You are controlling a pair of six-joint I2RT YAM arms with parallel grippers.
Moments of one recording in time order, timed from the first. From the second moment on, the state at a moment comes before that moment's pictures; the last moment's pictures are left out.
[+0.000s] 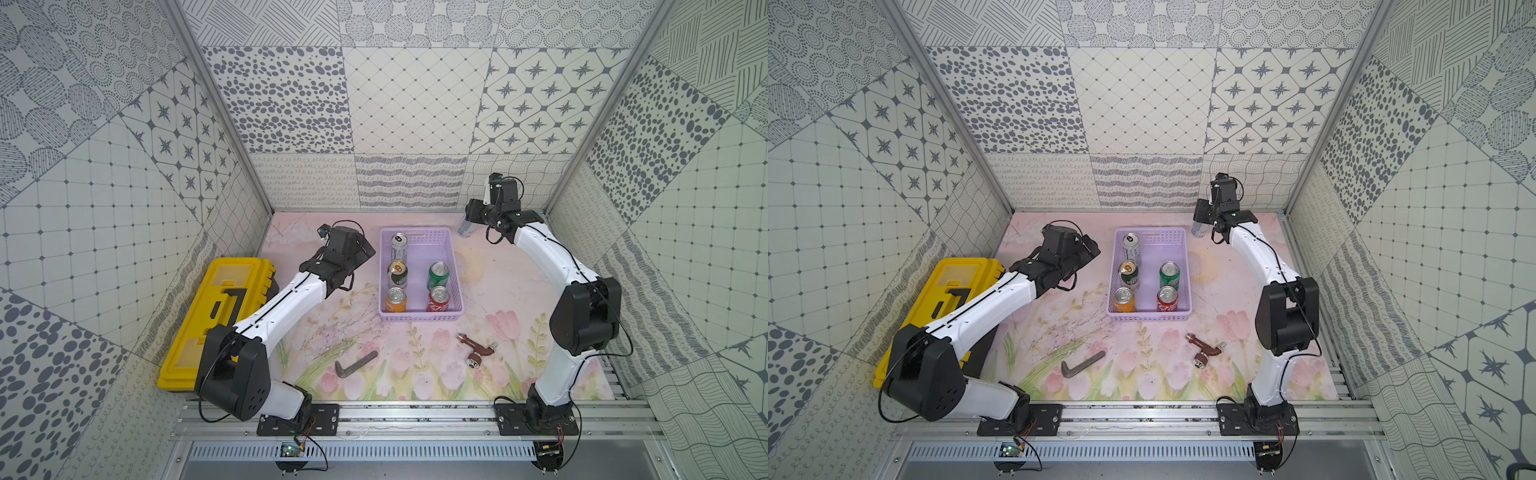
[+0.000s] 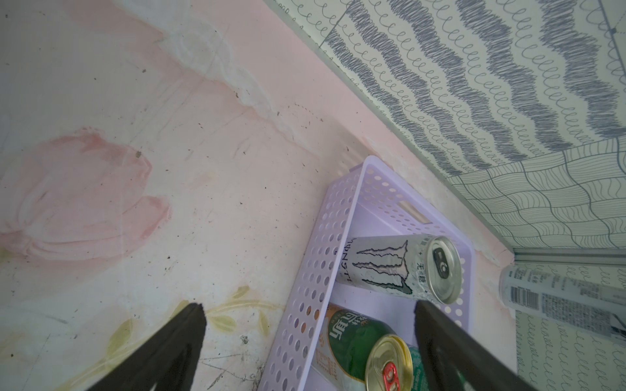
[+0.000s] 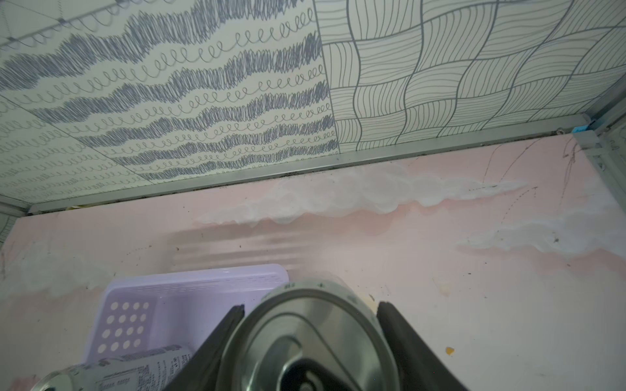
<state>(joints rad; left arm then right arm) -0.36 1.46 1.12 -0.35 -0.21 -0.89 0.23 1.87 1.69 -0.43 0.07 0.30</state>
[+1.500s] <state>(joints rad) -0.47 1.67 1.43 -0.55 -0.28 -0.67 0.26 1.94 1.68 -0.40 0.17 0.28</state>
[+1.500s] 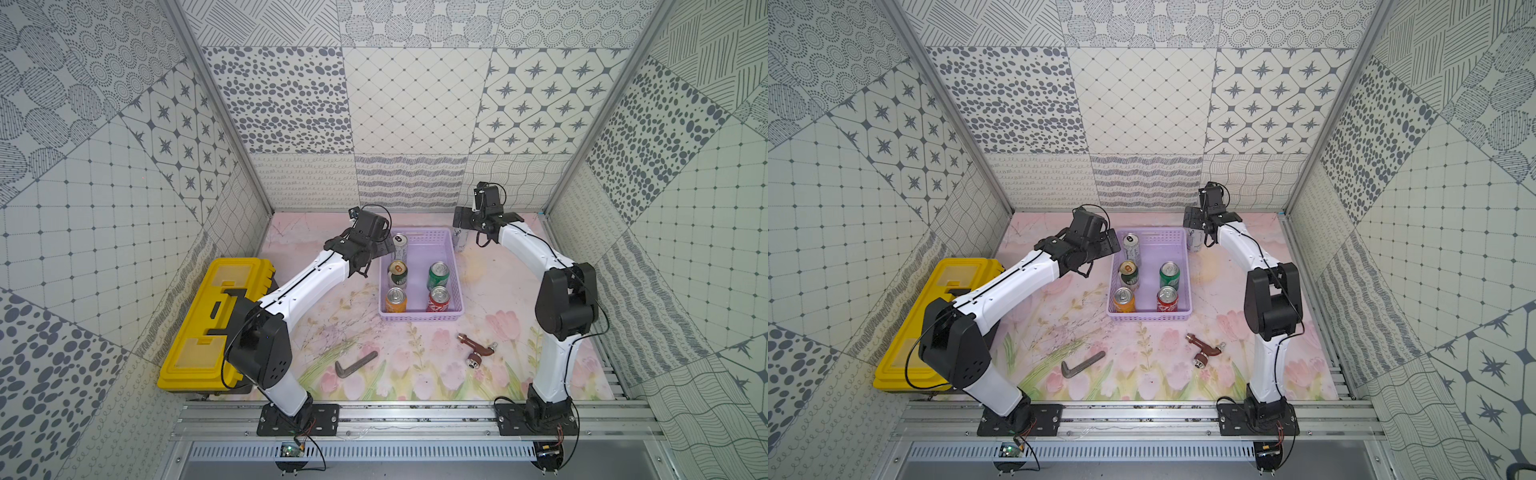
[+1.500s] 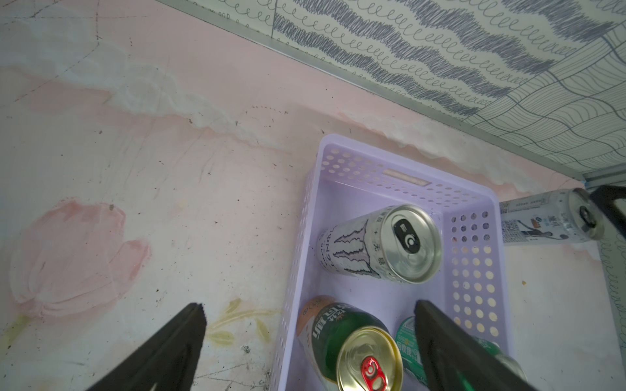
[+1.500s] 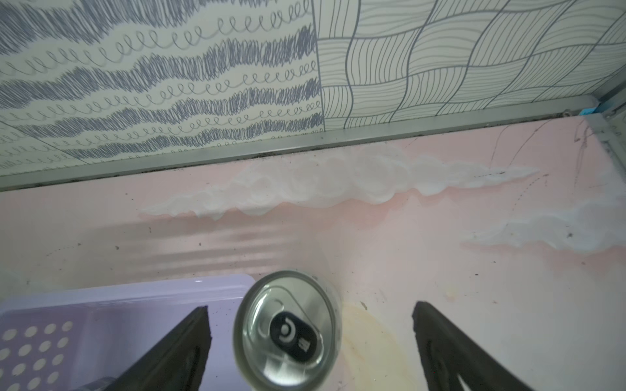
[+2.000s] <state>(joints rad) -0.51 1.89 1.64 -0.51 -0.19 -0.59 0.35 1.65 1.31 -0.28 0.18 0.29</state>
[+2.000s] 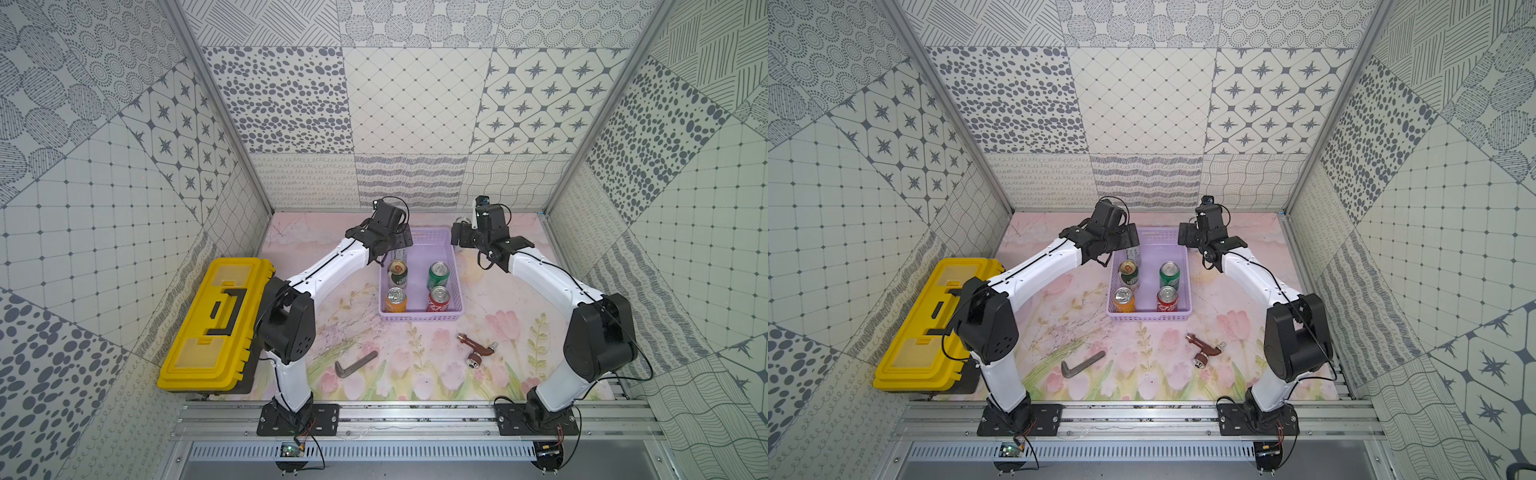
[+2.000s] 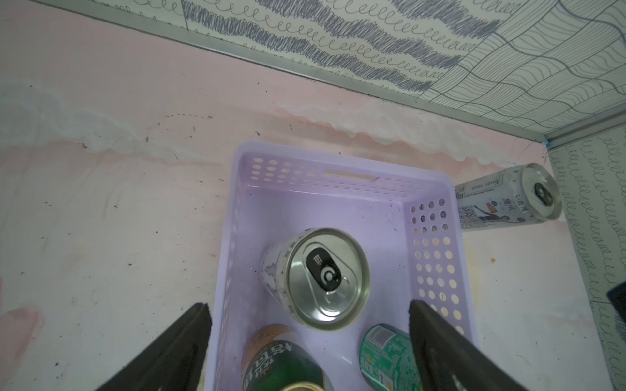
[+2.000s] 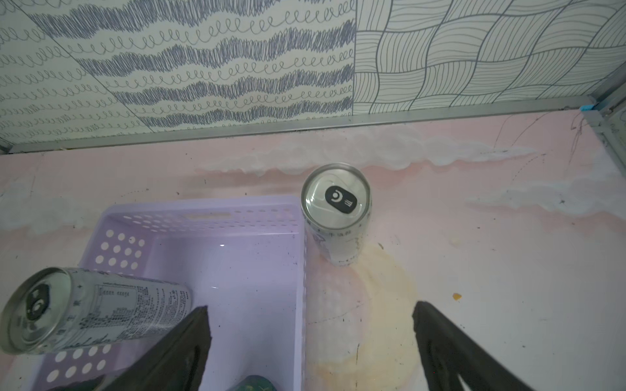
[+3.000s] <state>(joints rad) -0.52 2.09 1.80 -0.59 -0.19 -0.50 0.34 1.54 1.23 -0.24 0.19 0.30</state>
